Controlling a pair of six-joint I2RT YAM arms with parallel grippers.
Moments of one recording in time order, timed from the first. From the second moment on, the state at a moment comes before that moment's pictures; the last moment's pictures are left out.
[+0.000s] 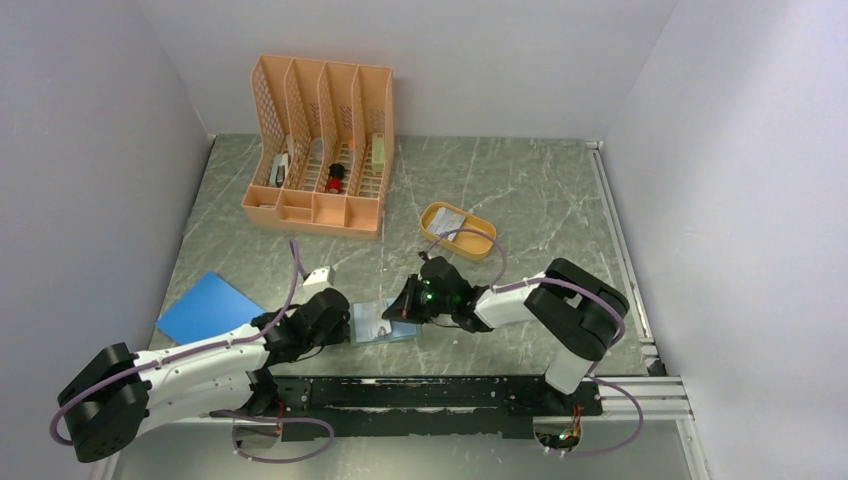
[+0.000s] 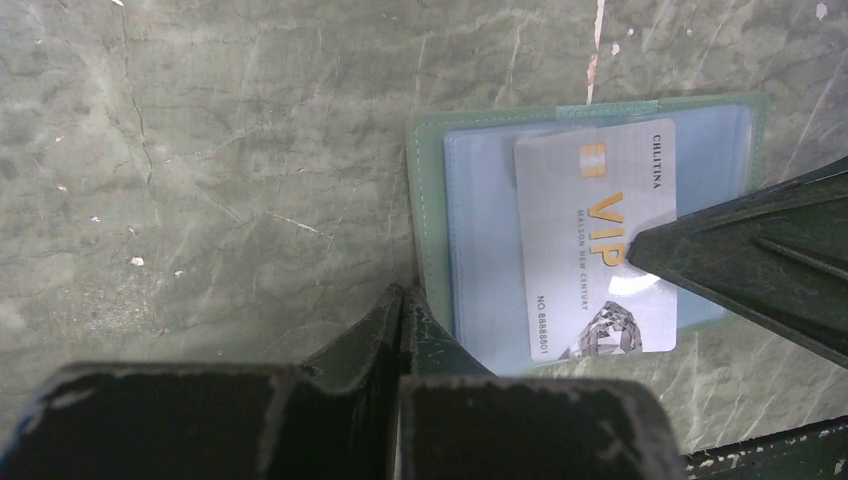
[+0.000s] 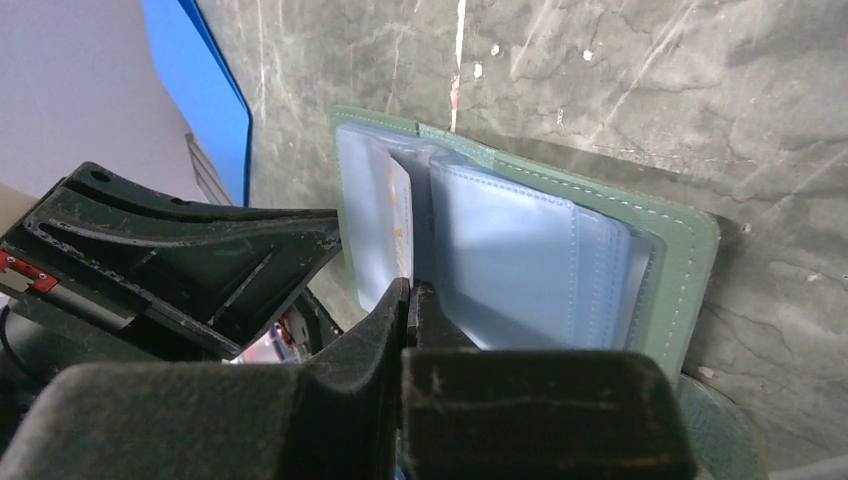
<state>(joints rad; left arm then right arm) -0.92 0.94 0.30 -0.27 -0.34 -0.99 0.91 1.70 0.57 0.51 -0.25 1.12</state>
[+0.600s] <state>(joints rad) -0.92 0.95 0.30 -0.27 -0.33 -0.99 0.94 1.66 0.65 0.30 -0.23 1.03</state>
